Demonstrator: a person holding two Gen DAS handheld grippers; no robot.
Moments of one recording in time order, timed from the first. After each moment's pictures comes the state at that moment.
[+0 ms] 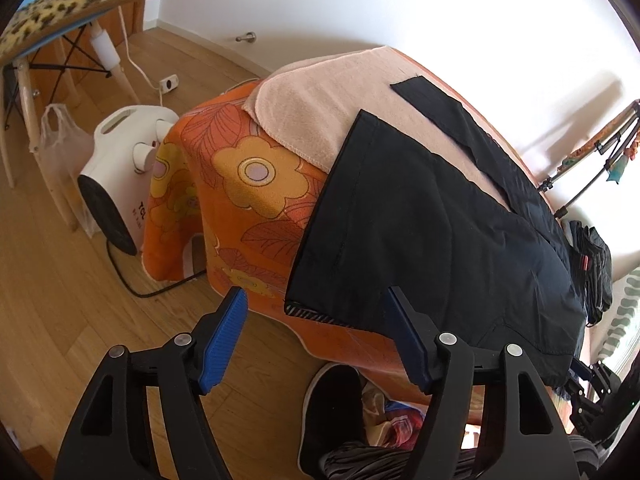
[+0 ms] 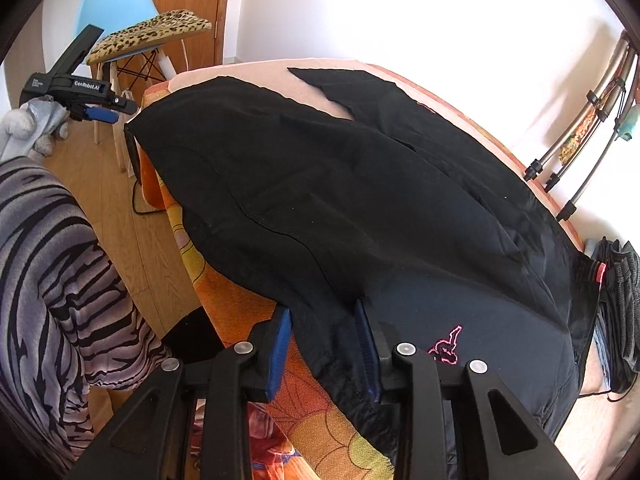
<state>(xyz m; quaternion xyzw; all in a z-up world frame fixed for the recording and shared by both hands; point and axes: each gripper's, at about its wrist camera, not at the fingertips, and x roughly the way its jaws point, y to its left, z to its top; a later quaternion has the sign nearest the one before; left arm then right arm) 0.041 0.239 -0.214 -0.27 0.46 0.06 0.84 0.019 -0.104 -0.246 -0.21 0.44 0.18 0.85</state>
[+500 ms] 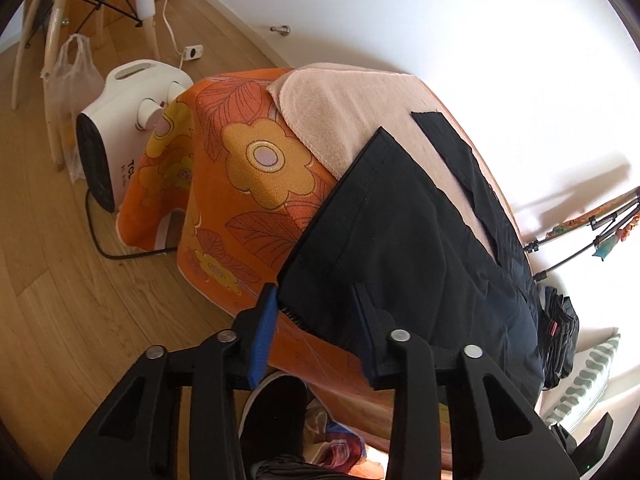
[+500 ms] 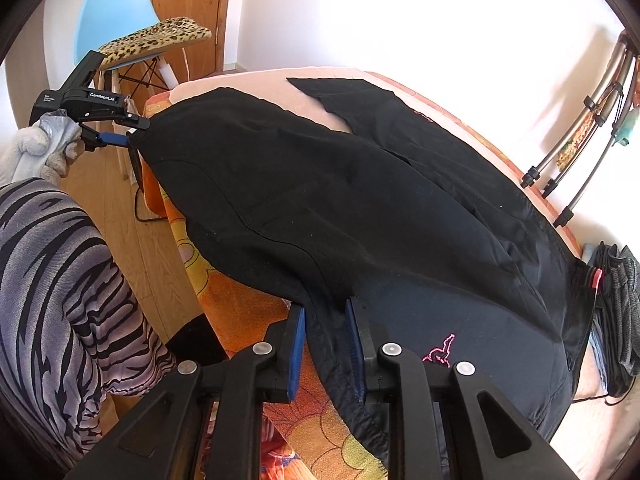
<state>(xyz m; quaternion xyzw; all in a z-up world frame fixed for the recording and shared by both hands) 0.041 0.240 -0.221 -0.38 0.41 0.09 0.82 0.018 -0.097 -0.235 -0.23 0.43 0.18 0.86</state>
